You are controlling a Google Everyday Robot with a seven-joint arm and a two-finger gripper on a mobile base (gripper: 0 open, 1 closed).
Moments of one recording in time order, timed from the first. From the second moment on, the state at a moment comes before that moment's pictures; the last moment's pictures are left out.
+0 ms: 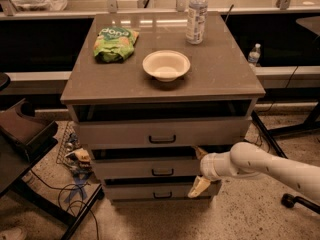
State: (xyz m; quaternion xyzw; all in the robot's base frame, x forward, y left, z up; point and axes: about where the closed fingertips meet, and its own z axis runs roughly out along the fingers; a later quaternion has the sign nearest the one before) arm 0.560 -0.126 0.458 -0.64 0.67 0.13 0.35
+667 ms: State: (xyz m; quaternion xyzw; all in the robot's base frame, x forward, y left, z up) arm 0.587 -0.117 0.426 -0.63 0.68 0.13 0.34
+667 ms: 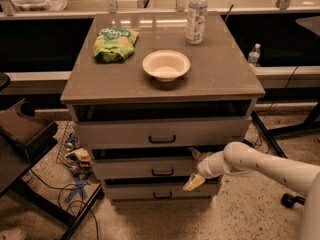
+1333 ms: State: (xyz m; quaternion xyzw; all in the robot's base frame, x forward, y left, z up) arm 0.594 -0.116 0.416 -0.63 0.69 0.12 0.34
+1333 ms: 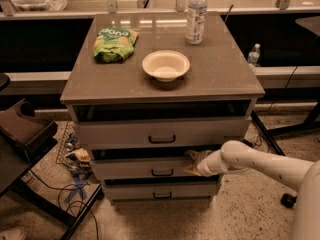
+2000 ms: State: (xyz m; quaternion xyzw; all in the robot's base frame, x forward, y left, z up) arm 0.594 -0.116 0.421 -0.63 0.69 0.12 0.34
